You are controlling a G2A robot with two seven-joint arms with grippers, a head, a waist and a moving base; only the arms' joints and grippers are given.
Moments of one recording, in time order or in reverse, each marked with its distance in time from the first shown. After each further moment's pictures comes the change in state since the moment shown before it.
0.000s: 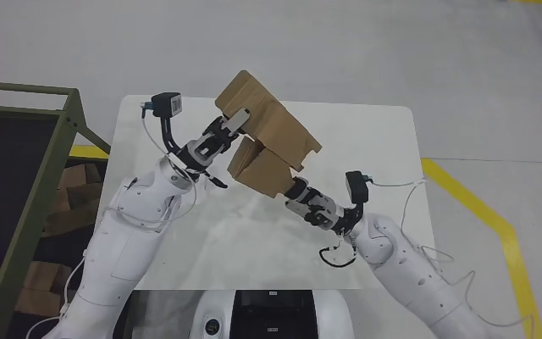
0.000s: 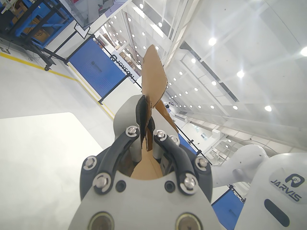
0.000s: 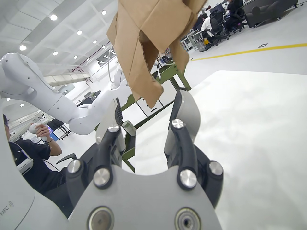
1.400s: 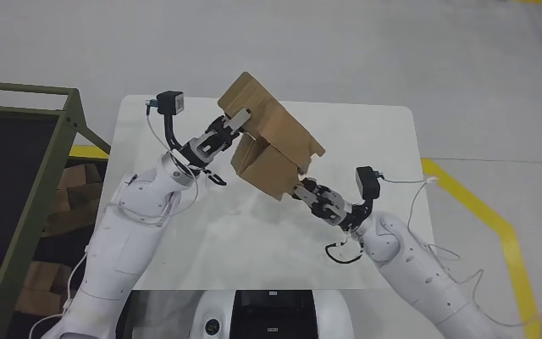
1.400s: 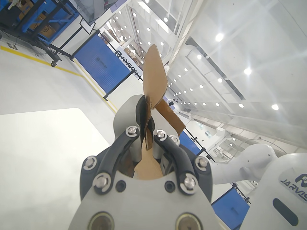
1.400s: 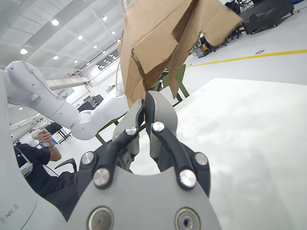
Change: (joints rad) left arm -0.030 -0.013 -0.003 0.061 0.021 -0.002 -0.047; right arm 0.001 0.034 0.016 -0.035 0.021 0.000 -0.036
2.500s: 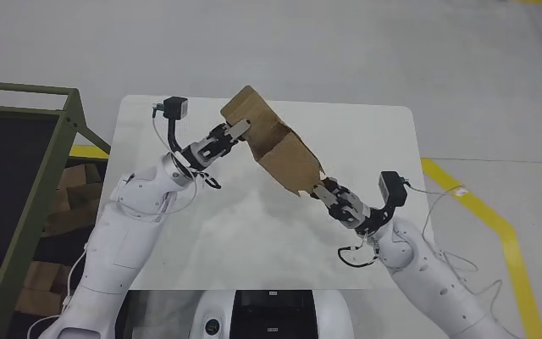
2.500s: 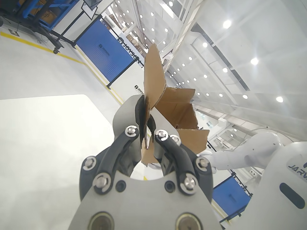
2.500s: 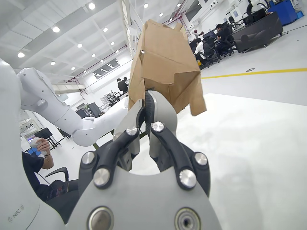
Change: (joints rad) left arm -0.019 0.004 -0.008 0.098 -0.013 -0.047 -0.110; right arm -0.077 0.067 0.070 -0.096 -0.074 0.000 -0.137
